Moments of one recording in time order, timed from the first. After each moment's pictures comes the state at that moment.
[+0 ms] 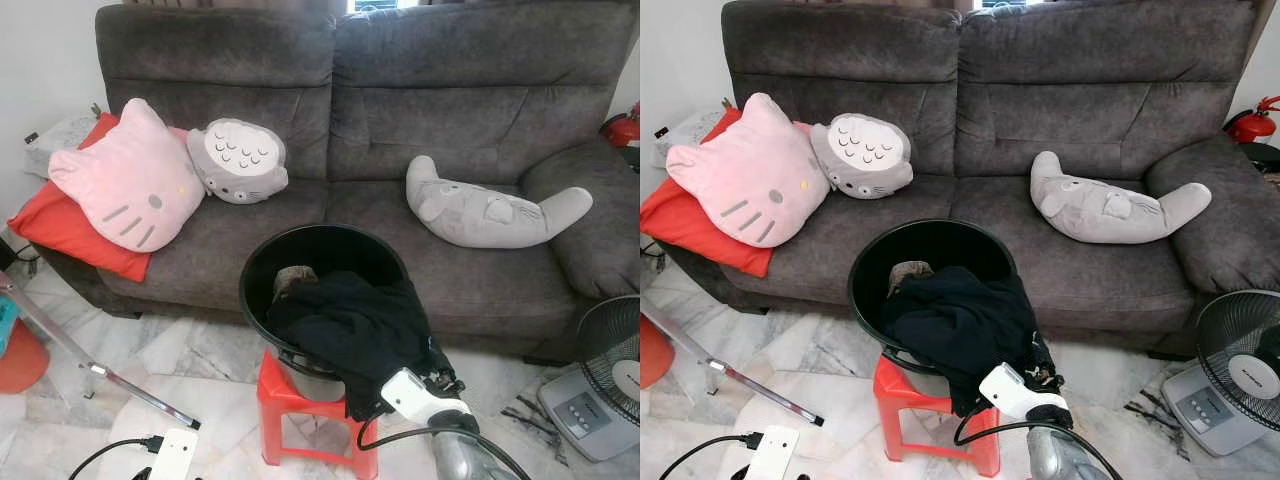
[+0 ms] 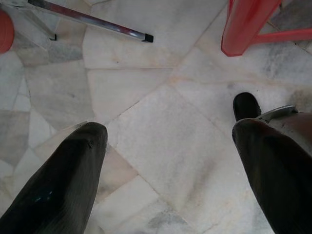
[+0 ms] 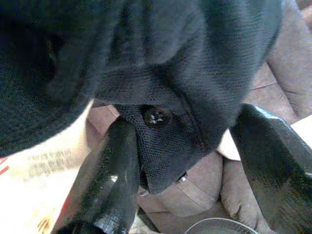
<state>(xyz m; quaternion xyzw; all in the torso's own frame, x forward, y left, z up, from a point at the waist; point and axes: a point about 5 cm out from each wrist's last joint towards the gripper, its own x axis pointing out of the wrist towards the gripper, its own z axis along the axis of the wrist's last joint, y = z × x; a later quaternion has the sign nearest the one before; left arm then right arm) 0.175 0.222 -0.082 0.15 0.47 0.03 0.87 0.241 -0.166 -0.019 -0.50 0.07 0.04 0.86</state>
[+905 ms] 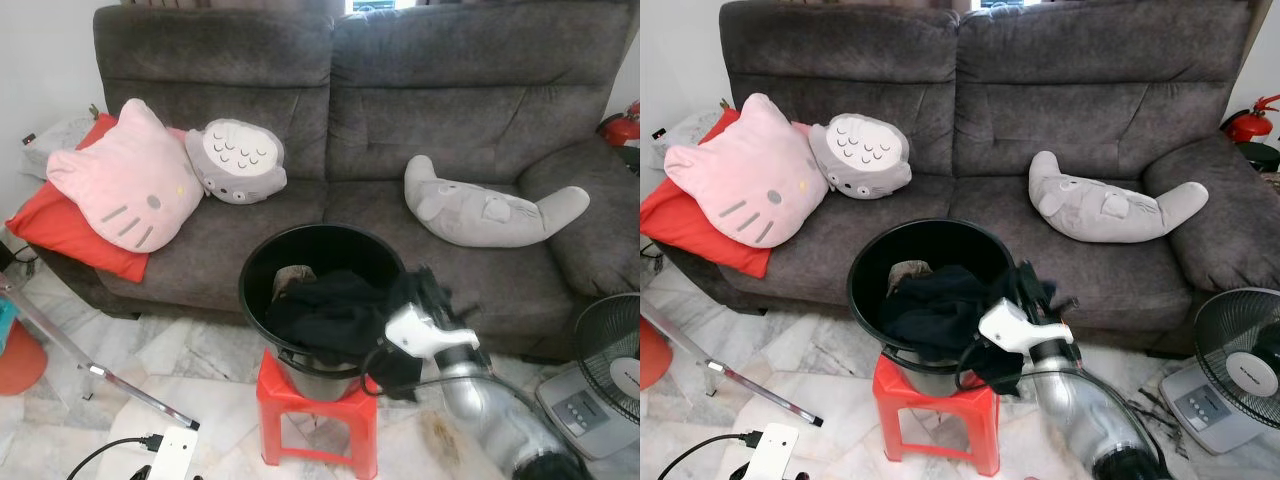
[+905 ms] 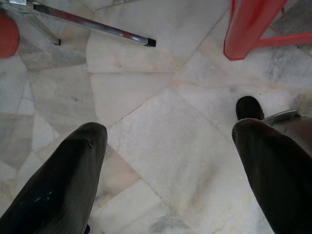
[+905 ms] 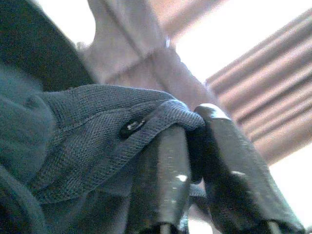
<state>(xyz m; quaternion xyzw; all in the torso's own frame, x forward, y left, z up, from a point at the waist) 0.177 0.221 -0.081 0.16 0.46 0.03 0.87 0.305 -0.157 0.085 -0.50 -0.14 0.04 0.86</state>
